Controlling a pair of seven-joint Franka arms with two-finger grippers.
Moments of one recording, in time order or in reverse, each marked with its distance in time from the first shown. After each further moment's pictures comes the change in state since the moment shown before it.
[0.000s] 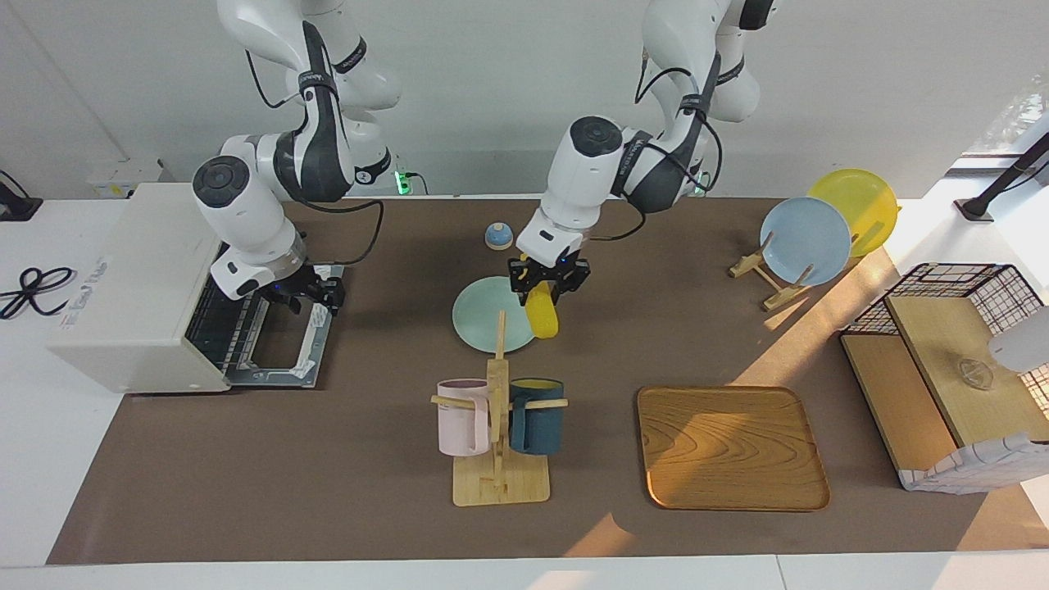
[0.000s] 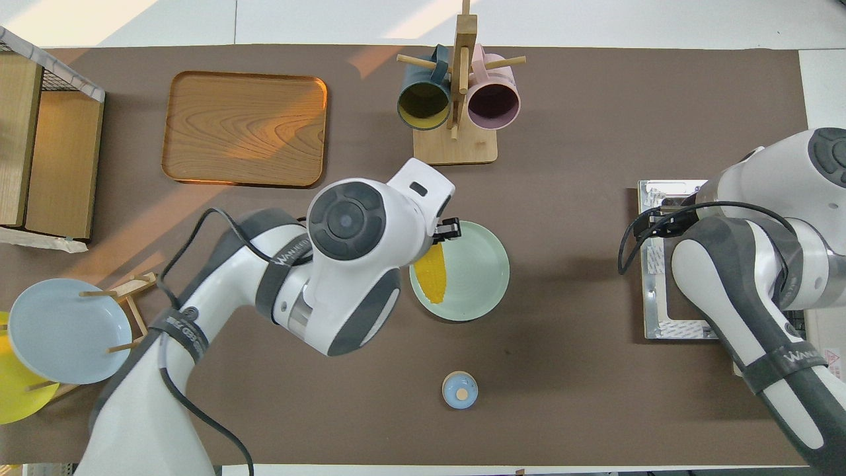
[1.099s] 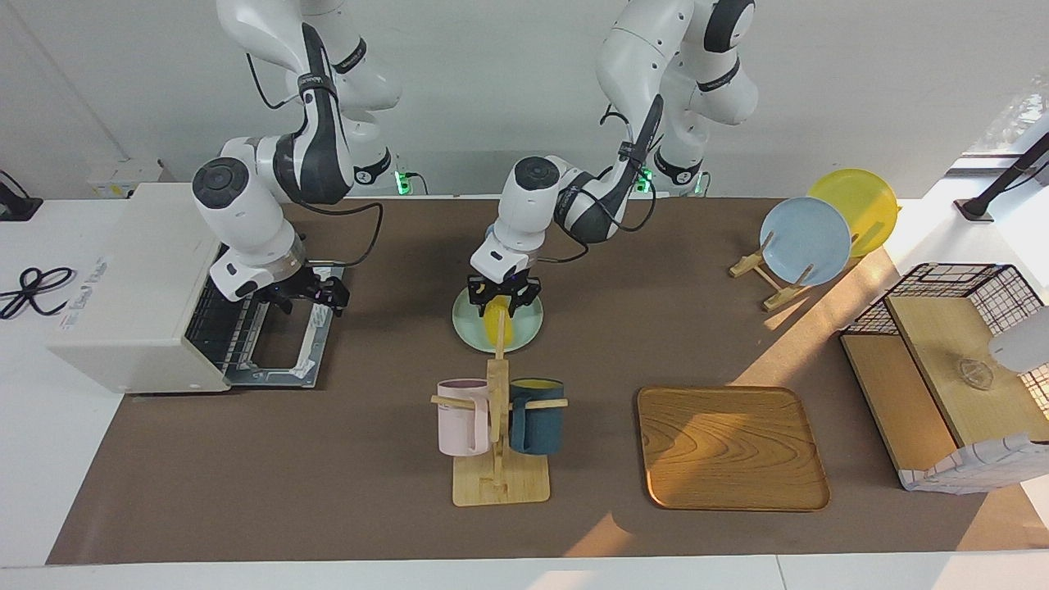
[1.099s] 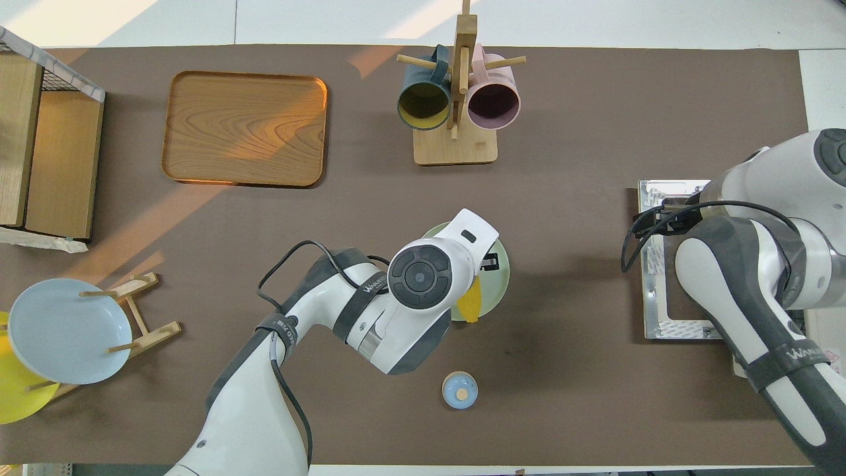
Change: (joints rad) left arm -0.098 0.143 0.012 -0.038 0.000 0.200 -0.035; right arm -0.001 0.002 0.008 -0.002 0.000 0.022 0.000
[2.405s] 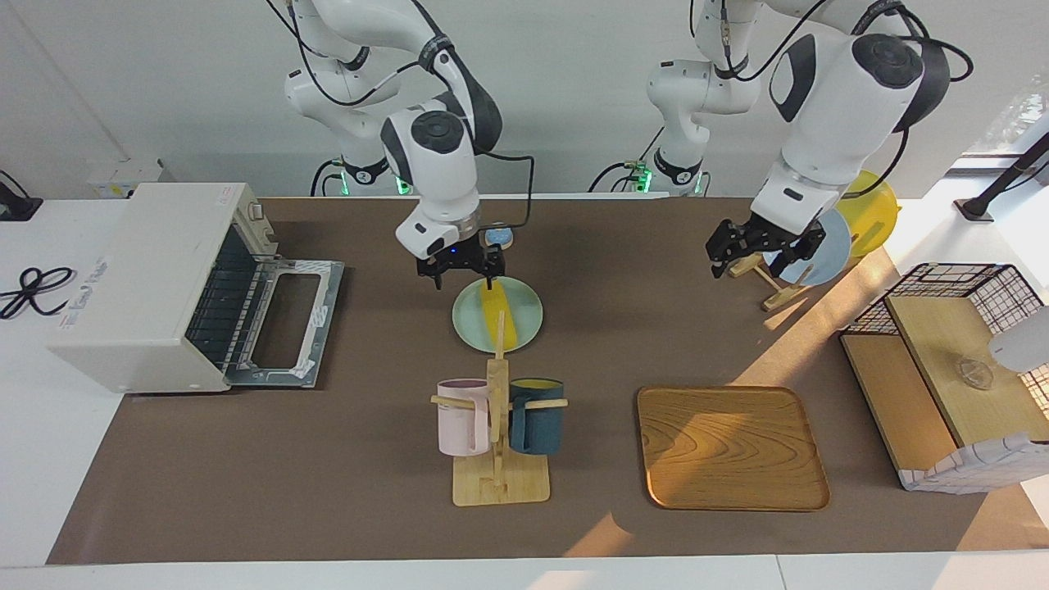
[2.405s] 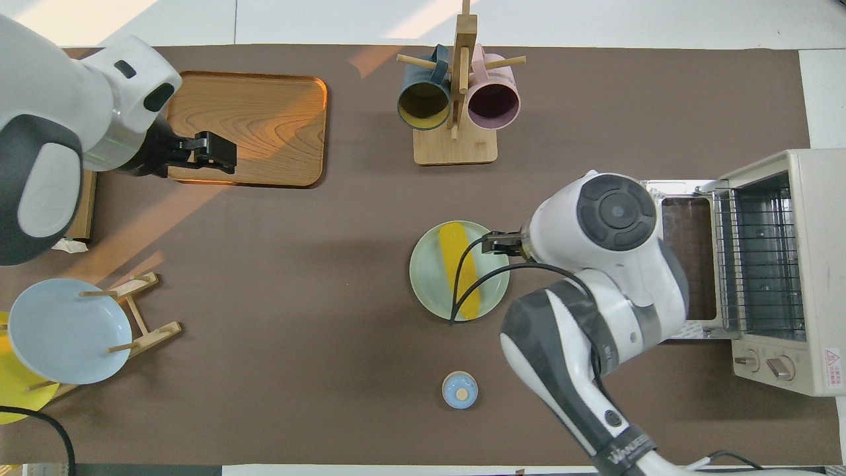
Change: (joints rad) left arm 0.584 -0.349 0.036 0.277 0.080 -0.825 0.600; right arm 0.541 0.046 0.012 0.100 0.003 0.051 0.528
